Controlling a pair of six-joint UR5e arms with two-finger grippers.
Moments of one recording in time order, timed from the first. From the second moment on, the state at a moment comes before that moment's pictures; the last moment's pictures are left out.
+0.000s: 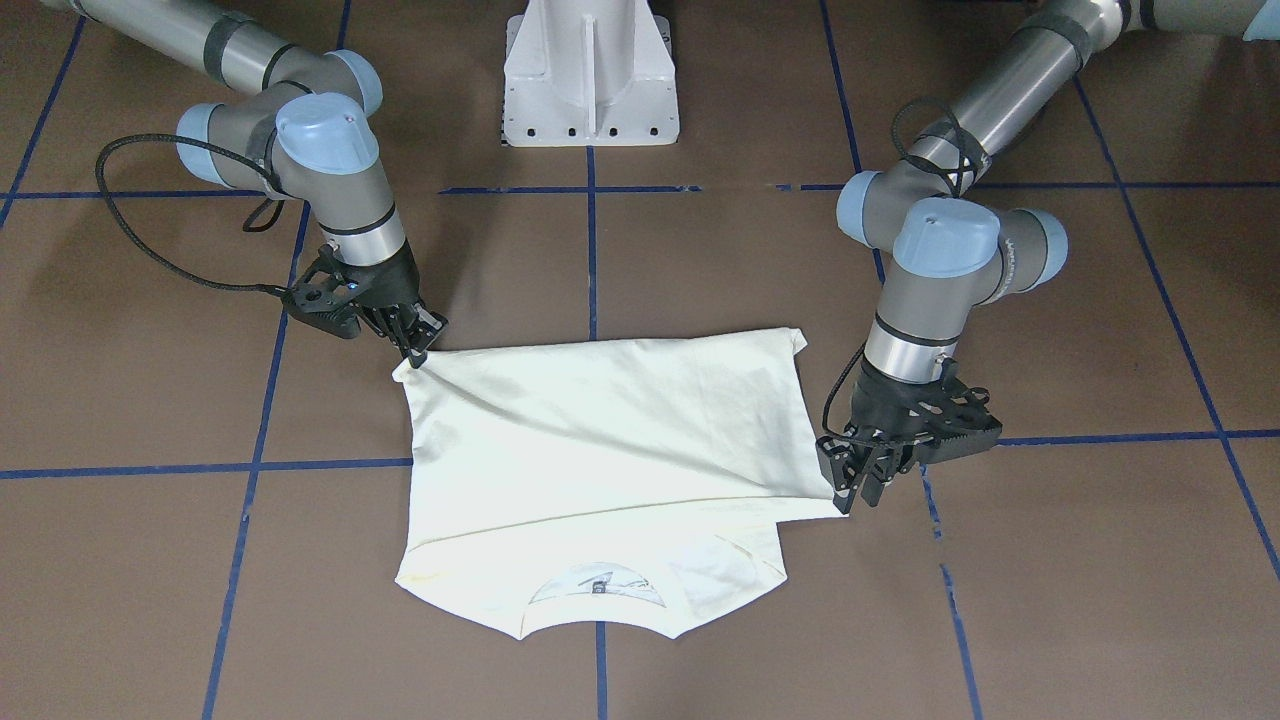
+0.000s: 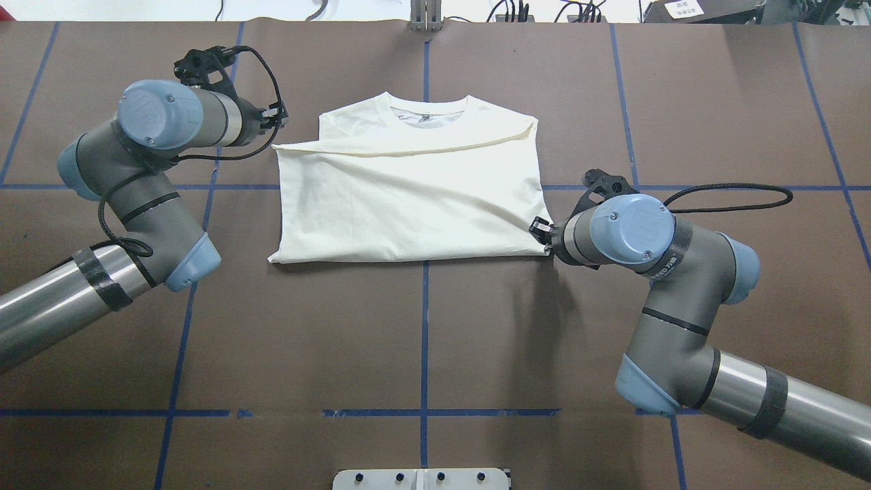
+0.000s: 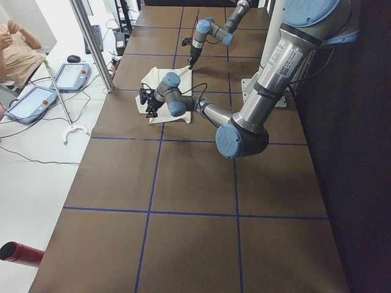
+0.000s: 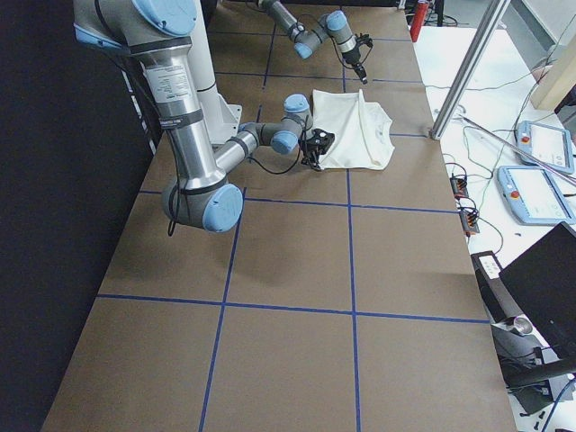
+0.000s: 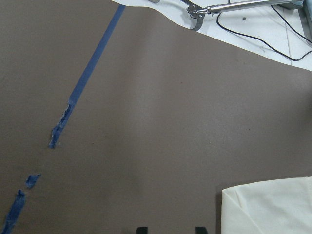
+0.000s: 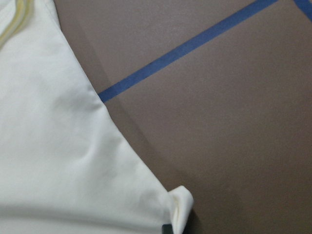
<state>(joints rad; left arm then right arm) -0.78 -2.12 -1.34 -2.25 -1.64 -1.38 0.53 -1.21 1.71 -1.22 1.68 1.73</state>
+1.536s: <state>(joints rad) -0.67 -1.99 -1.84 -2.22 -1.95 -1.72 0.22 -1.59 2.23 -1.22 1.91 1.84</state>
